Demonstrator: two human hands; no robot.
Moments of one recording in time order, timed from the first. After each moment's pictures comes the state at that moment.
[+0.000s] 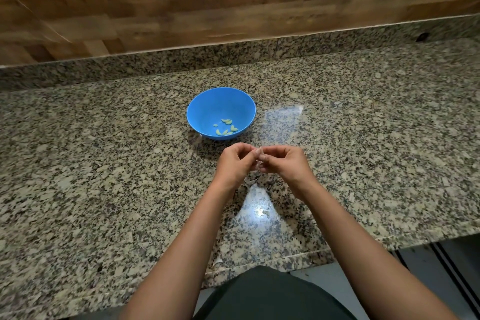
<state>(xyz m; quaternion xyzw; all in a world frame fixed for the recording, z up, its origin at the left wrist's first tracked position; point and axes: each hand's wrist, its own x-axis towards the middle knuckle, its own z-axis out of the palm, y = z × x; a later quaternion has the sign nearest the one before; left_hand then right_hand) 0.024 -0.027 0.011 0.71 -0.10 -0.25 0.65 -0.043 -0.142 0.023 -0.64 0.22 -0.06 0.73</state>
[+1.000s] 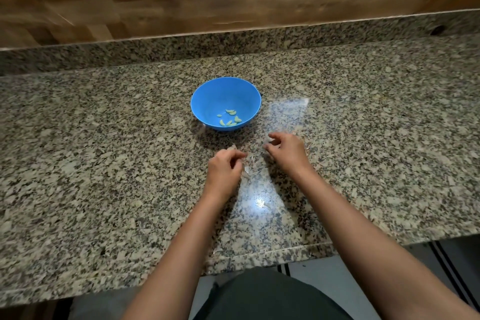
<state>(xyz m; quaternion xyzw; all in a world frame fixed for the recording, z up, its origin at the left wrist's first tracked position) 0.011 0.004 -0.001 0.88 -0.16 -0.08 0.43 -0.016 -0.149 0.005 -0.87 0.24 -0.05 0.42</state>
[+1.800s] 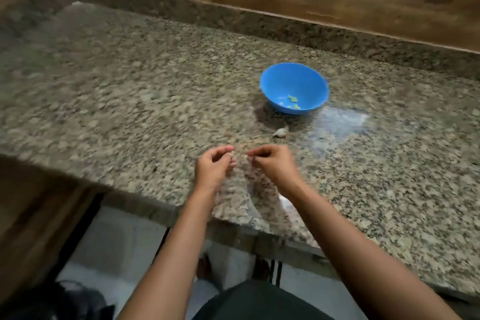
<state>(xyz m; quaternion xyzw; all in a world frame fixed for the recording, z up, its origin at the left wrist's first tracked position) -0.045 0.091 -0.005 0.66 0.20 -0.05 0.73 -0.043 -0.039 0.019 -0.80 0.12 0.10 0.58</state>
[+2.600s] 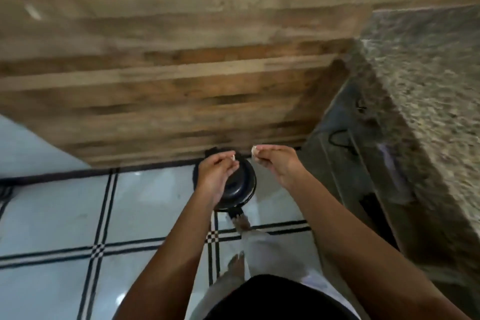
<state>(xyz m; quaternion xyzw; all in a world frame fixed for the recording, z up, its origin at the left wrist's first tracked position) -0.391 0.544 -0.047 0.30 0.53 0.35 0.71 -0.262 0.507 -0.021 -0.64 -0.08 0.53 0.55</state>
